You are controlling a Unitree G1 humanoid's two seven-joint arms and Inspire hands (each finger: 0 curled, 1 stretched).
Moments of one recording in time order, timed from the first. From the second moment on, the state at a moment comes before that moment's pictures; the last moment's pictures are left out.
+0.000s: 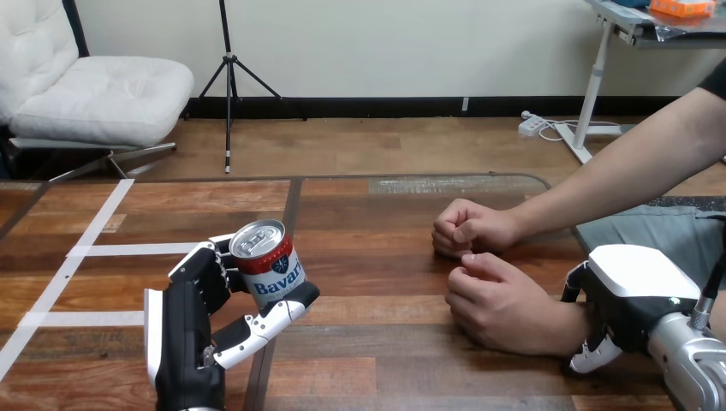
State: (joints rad) left arm 0.16 -0.04 0.03 0.31 0.12 -0.68 0.18; right arm -0.07 -0.63 0.18 0.05 -0.88 0.18 0.30
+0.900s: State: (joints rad) left arm 0.16 -0.04 0.04 0.31 0.13 -0.68 0.18; right arm -0.07 -0.64 0.19 0.09 -0.87 0.13 0.23
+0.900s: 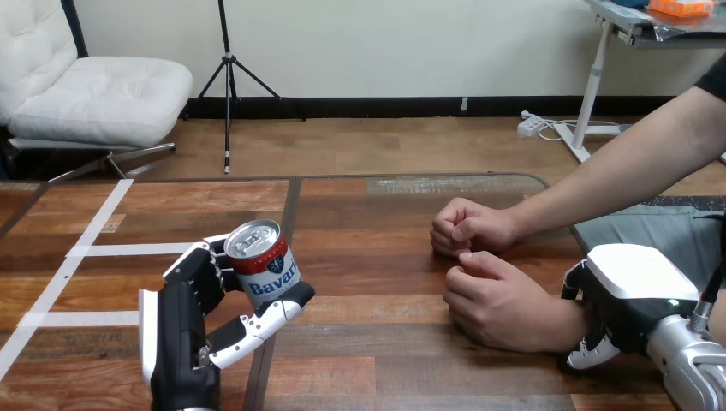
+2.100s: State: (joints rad) left arm 0.16 -0.04 0.05 0.31 0.13 -0.69 0.18; right arm -0.14 -0.64 0.23 0.24 -0.87 0.06 0.10
